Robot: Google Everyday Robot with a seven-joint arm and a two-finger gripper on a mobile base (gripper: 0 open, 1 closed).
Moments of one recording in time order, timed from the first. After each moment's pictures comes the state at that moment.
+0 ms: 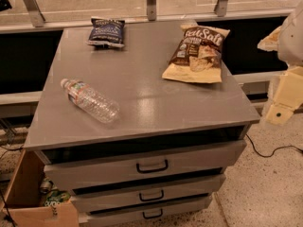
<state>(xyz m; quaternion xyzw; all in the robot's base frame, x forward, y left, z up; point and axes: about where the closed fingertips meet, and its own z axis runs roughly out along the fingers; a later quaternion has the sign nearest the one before) 0.438 -0.217 0.977 -0.60 0.78 -0.03 0.16</state>
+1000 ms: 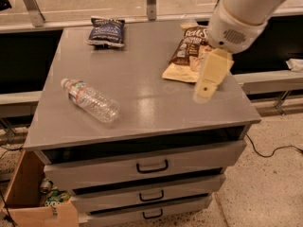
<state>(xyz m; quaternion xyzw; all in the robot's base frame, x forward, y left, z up) 0.515 -0.131 0.958 -0.59 0.79 -0.01 0.17</state>
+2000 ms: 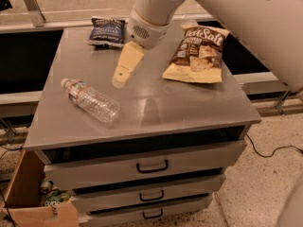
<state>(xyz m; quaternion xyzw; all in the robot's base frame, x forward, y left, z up) 0.590 0.031 0.921 -0.54 0.82 0.08 0.17</state>
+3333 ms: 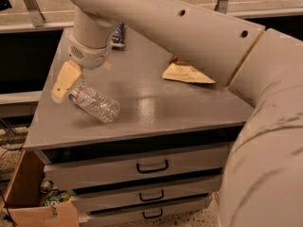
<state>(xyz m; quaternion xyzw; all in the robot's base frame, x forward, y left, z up) 0.576 0.172 0.876 -0.49 0.85 0.13 0.15</state>
